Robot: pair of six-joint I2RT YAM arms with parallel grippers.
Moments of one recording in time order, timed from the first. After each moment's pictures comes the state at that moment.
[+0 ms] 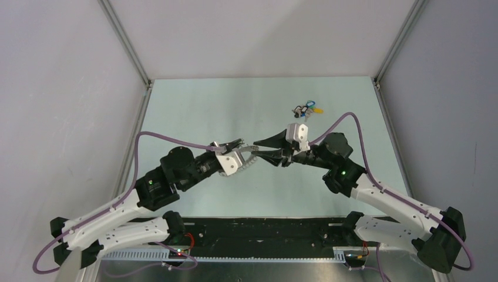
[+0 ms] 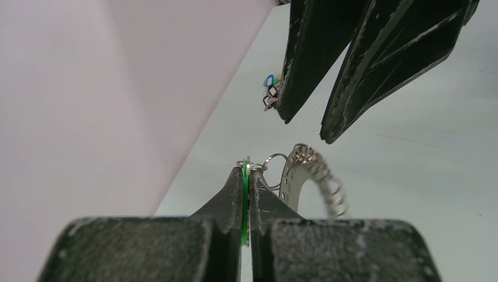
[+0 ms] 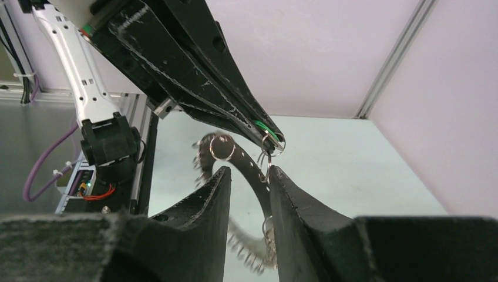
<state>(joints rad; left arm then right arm) -1.06 0.76 0.90 -0.20 -0.15 0.60 0.84 0.98 0.78 0.44 -0.56 -0.09</state>
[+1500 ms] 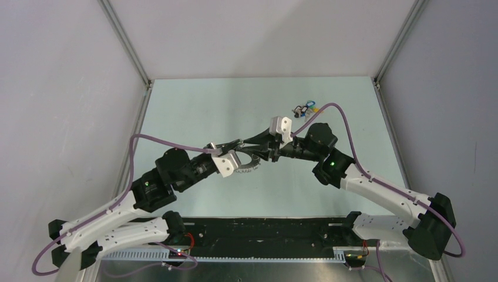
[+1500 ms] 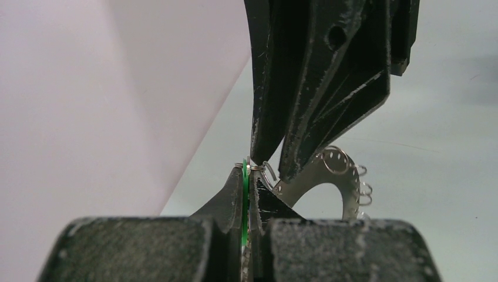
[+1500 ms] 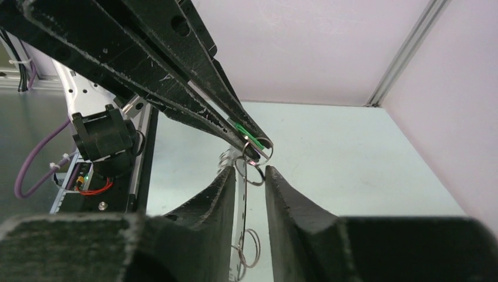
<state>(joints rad) -1.06 0.73 0.90 -0.20 -0.12 0.60 0.87 1.13 0.91 0.36 -0.56 -0.13</state>
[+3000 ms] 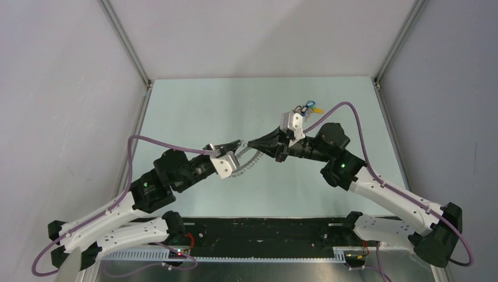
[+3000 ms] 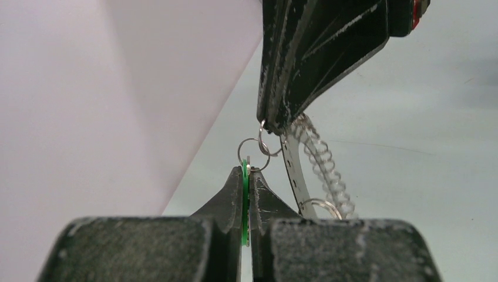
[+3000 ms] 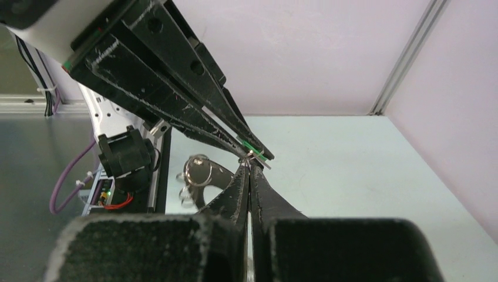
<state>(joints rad) -1.06 0.72 0.89 -0.19 -0.10 0.60 0.86 1.06 0.94 0.29 -0.56 -0.06</state>
